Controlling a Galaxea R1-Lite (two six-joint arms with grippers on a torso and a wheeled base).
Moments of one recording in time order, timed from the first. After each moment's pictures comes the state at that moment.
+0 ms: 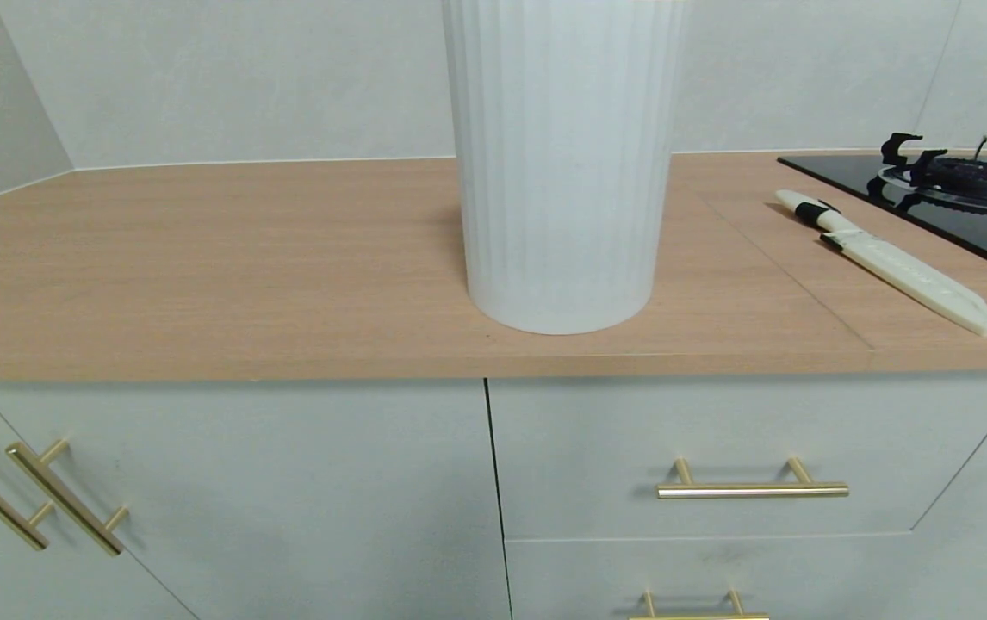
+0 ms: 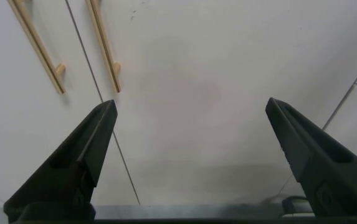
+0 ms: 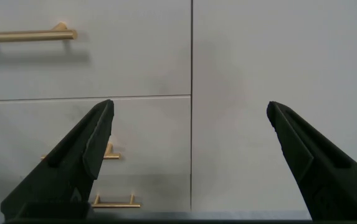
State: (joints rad) left arm 0.00 0.00 0.00 0.00 -0.02 0.01; right arm 0.00 0.00 0.00 -0.01 0.00 0.02
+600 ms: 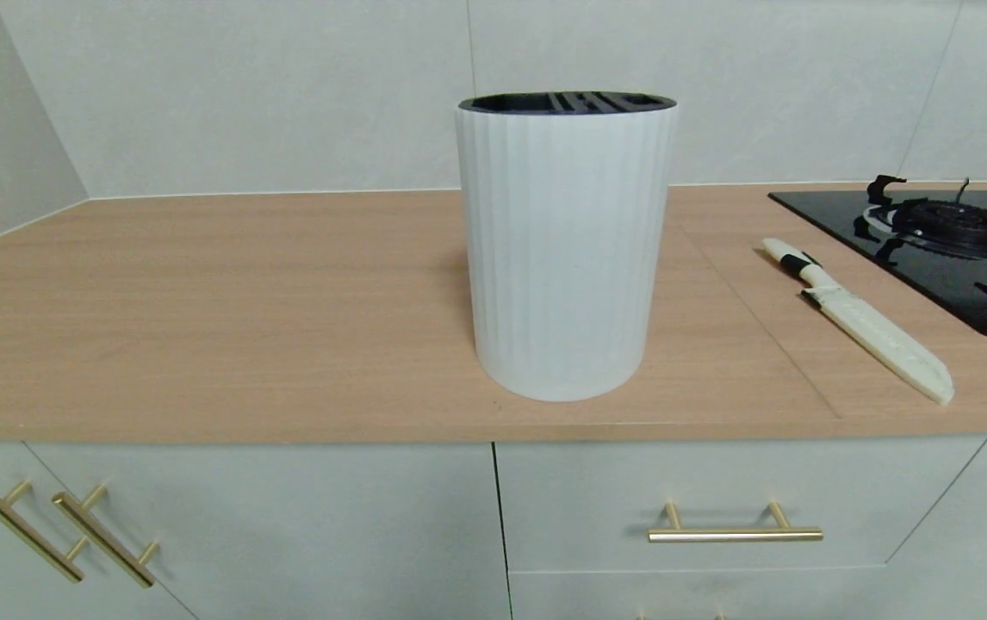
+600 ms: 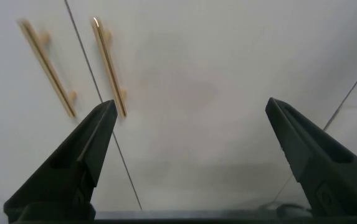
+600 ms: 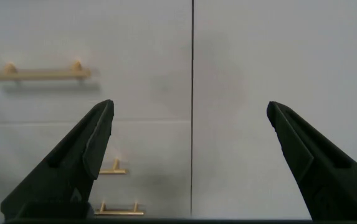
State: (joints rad) left arm 0.00 0.00 0.00 0.00 -0.02 0.01; right arm 0.00 0.00 0.00 -0.01 0.00 0.02
